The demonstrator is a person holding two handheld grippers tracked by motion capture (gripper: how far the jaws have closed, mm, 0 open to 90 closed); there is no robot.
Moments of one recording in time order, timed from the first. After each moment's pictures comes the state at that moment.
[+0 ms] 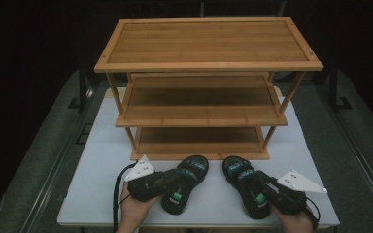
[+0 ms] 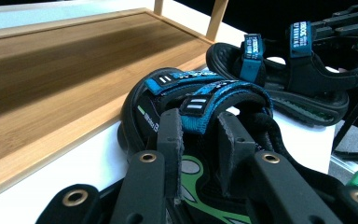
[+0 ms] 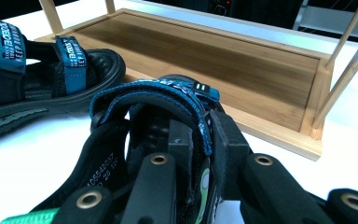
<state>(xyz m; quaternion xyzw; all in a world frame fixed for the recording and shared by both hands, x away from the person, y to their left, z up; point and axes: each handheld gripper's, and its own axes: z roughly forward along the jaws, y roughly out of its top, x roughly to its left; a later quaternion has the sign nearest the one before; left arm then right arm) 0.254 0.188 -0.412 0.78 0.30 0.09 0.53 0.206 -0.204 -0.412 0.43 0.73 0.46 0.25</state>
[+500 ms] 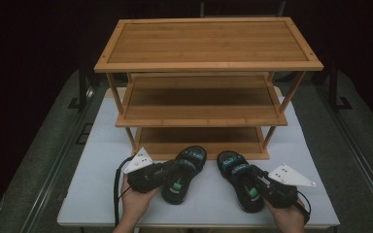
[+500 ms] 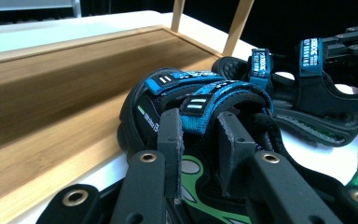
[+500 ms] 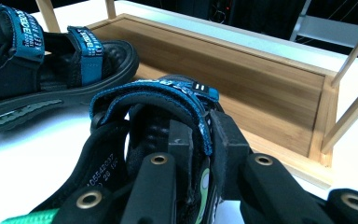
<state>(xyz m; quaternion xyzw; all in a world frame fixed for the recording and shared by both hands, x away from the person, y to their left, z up) 0.271 0.189 -0.407 0.77 0.32 0.11 0.54 0.221 -0.187 -0.407 0.42 0.74 0.46 0.26</state>
